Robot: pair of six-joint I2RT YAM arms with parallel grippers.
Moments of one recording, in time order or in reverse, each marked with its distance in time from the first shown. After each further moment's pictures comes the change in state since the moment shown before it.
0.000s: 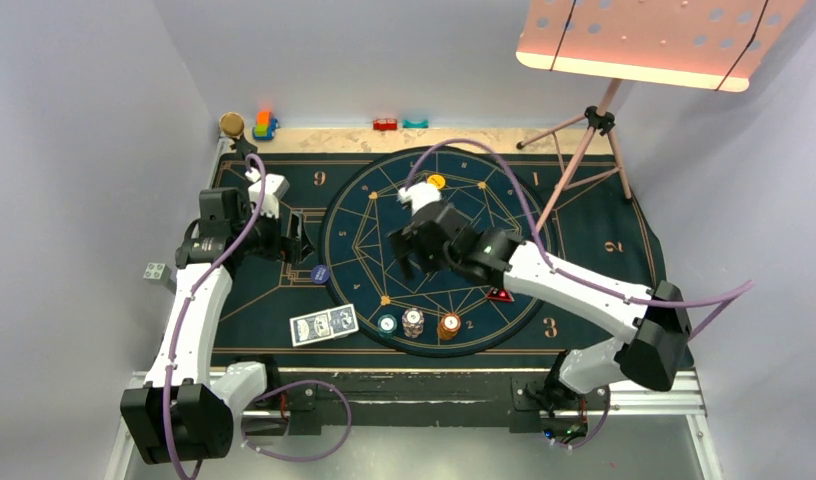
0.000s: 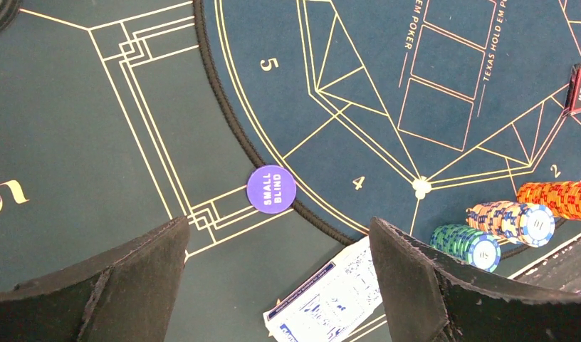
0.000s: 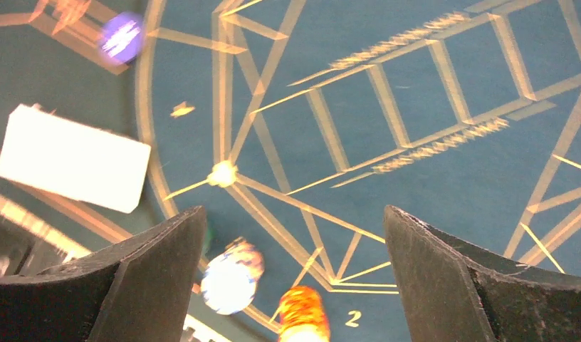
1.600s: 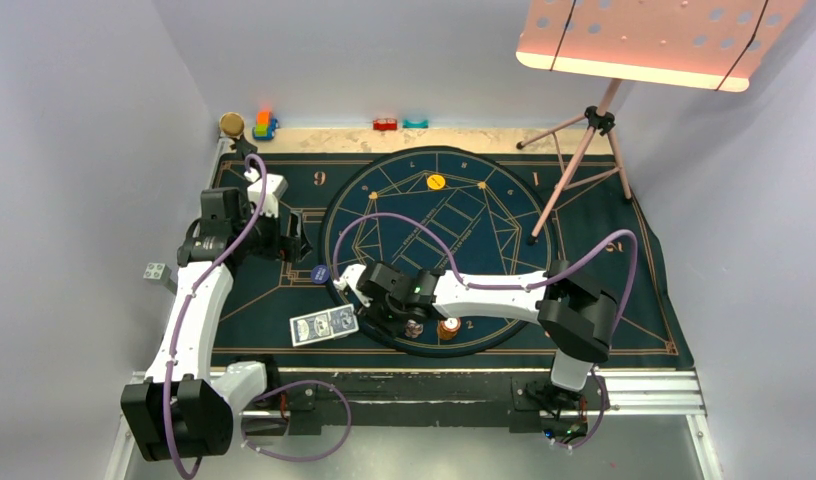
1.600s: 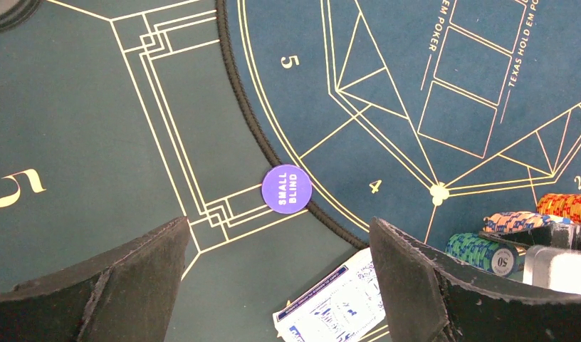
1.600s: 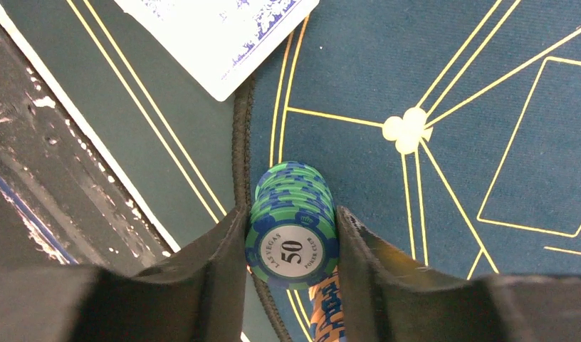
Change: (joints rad) left arm 0.000 0.014 -0.010 0.018 -0.051 -0.009; right arm 0.295 0.346 -0.045 0.139 -0.285 -0.261
